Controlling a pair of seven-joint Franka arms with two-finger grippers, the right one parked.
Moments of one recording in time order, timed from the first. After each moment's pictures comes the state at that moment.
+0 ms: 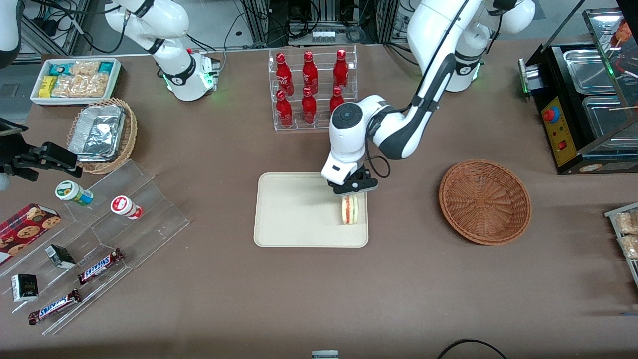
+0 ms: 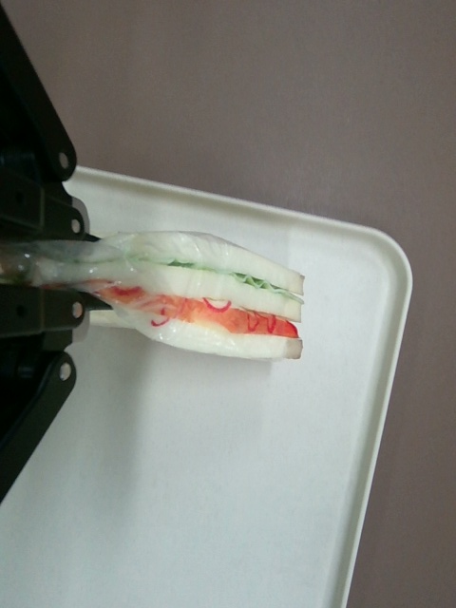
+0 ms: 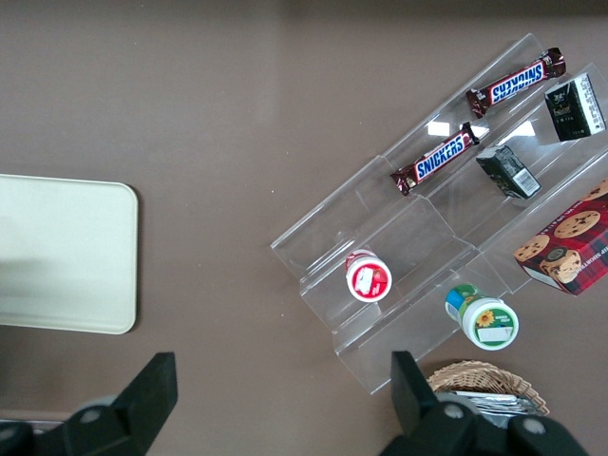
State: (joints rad) arm -0.70 0.52 -0.07 -1.83 0.26 2.43 -1.14
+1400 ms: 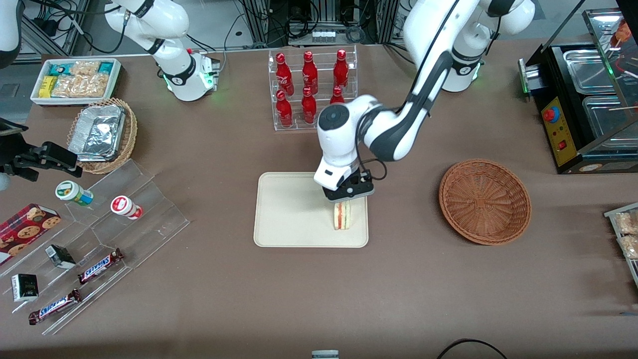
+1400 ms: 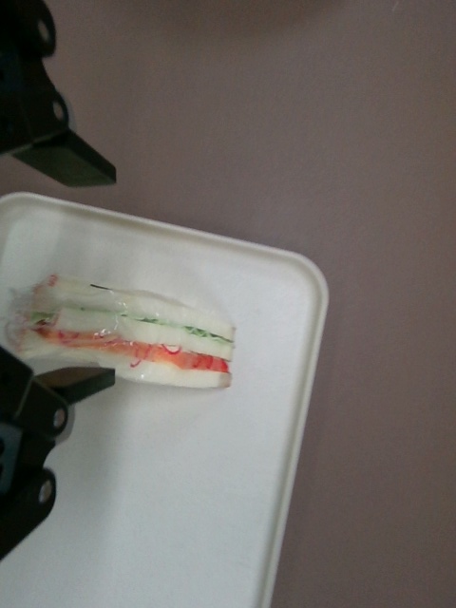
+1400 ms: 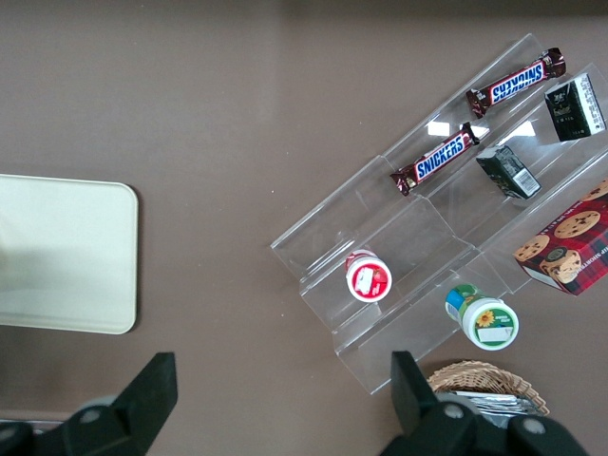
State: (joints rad) arm -0.71 0.49 -0.05 -1.66 0.31 2.19 -1.15
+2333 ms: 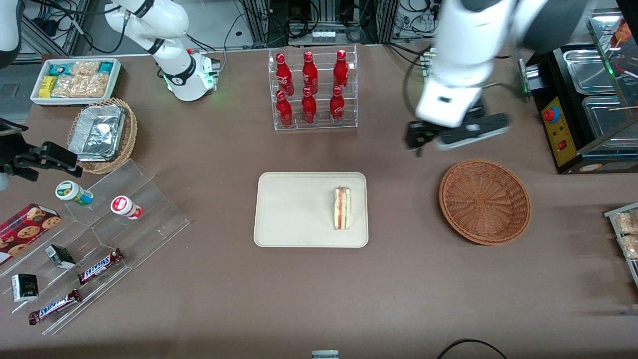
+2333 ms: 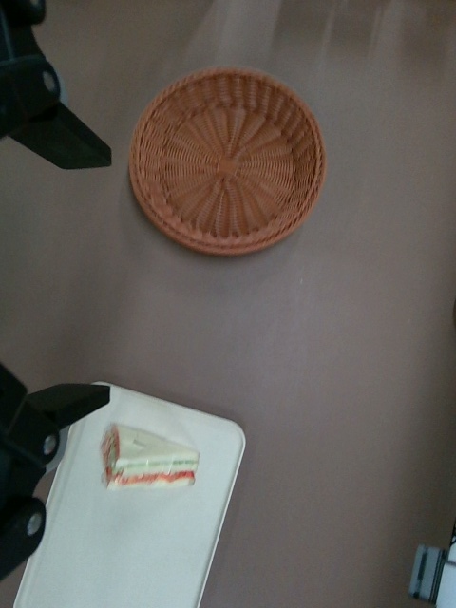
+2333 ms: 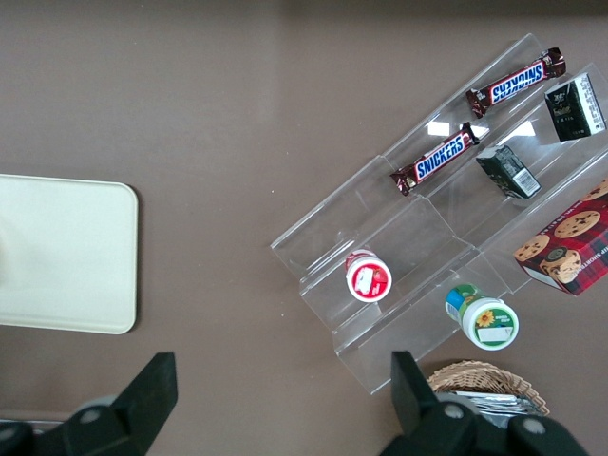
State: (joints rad) arm -0.44 -0.01 -0.03 -1.65 0.16 1.70 -0.75
